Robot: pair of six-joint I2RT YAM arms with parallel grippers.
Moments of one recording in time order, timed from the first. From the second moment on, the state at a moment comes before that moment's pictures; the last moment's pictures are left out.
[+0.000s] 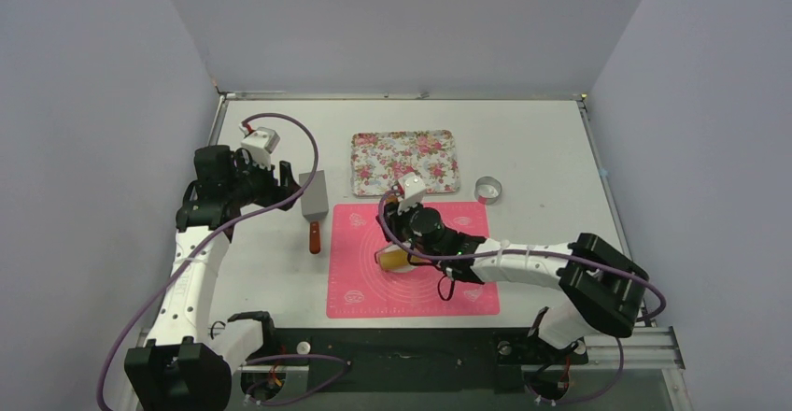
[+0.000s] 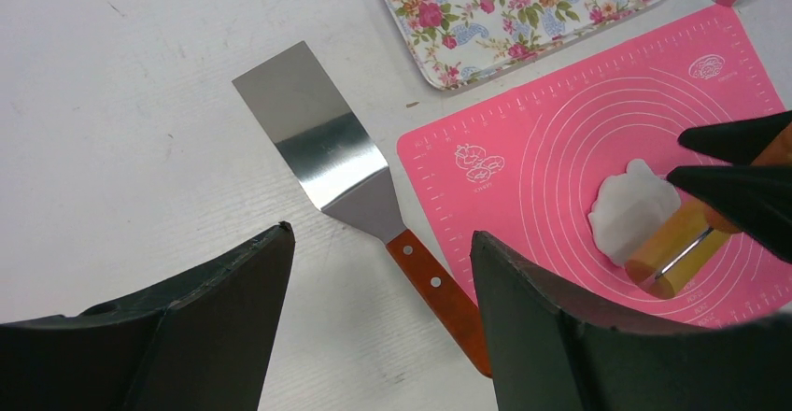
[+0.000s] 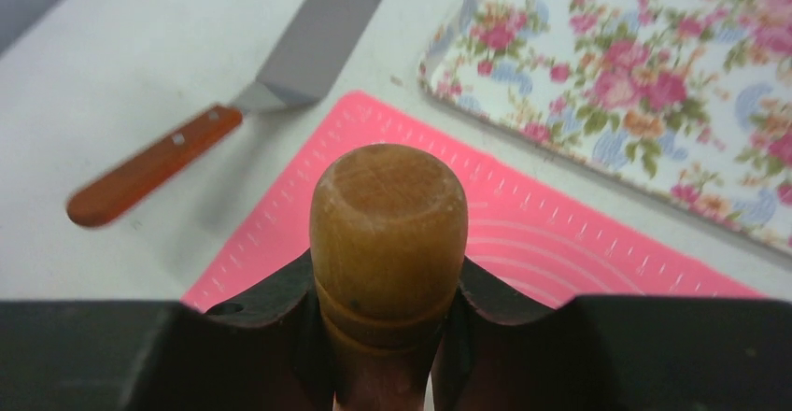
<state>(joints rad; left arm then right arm) 0.06 1.04 0.93 -0.52 0.48 0.12 1.02 1.50 0.67 0.47 0.31 0.30</state>
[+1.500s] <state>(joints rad) 0.06 1.04 0.93 -0.52 0.49 0.12 0.89 1.71 0.80 0.58 0.32 0.25</state>
